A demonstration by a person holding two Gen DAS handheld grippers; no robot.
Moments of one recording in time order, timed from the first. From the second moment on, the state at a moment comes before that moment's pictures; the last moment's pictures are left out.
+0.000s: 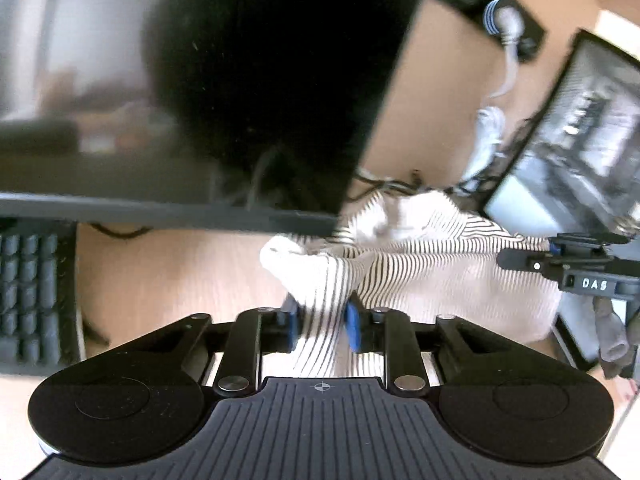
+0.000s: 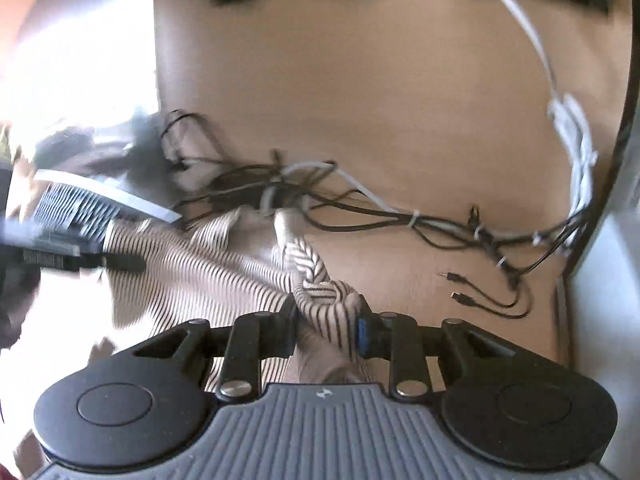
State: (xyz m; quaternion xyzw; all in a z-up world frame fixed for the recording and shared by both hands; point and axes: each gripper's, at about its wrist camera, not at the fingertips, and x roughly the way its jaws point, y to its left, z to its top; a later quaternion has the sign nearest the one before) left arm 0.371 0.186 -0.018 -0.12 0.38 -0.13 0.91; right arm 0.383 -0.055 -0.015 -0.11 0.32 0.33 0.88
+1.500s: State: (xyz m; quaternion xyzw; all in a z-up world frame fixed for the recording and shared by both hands) left arm 0.253 0.280 -0.016 -0.27 0.37 -0.07 0.89; right arm 0.279 0.061 -0.048 -0.25 0.29 0.39 0.84
